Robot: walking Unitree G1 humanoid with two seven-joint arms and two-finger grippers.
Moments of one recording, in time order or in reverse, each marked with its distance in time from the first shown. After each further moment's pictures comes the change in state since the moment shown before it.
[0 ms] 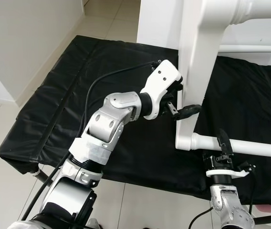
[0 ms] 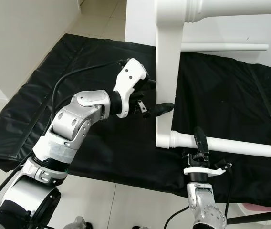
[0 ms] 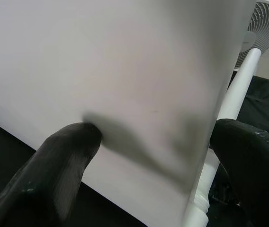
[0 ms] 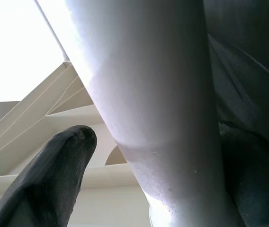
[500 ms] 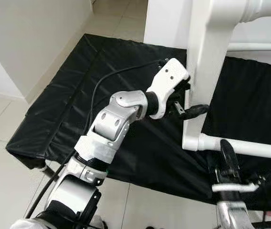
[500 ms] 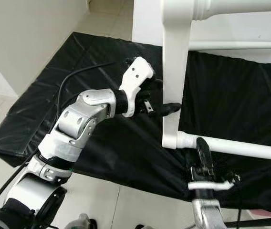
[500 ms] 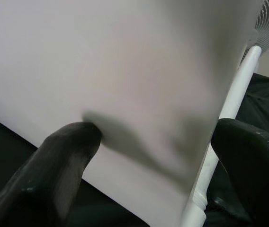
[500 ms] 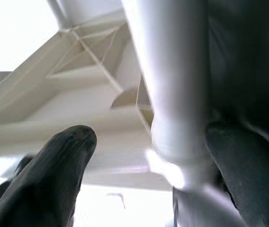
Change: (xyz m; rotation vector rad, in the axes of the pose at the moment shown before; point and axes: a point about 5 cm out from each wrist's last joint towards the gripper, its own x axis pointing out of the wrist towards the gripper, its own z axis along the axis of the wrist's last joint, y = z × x) left arm 0.010 -0.004 0.005 0.001 -0.018 -0.025; right arm -0.058 0.021 0.002 -0.098 0.060 -0.008
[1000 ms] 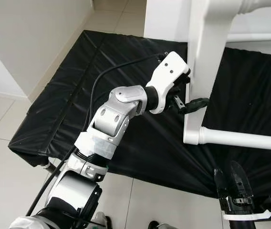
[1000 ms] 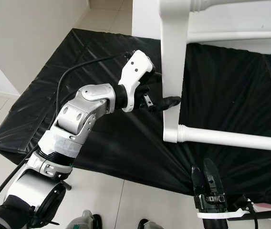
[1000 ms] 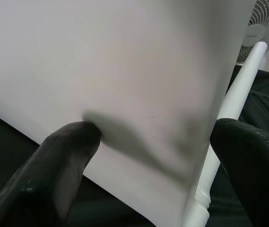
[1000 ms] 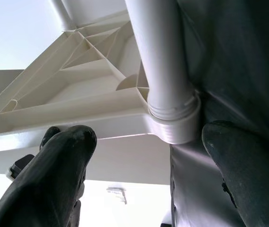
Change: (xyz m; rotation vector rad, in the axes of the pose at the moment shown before) left arm -0.001 0.009 0.008 0.031 -0.025 0.028; right arm -0.039 0.013 0.008 -0.046 0.015 0.032
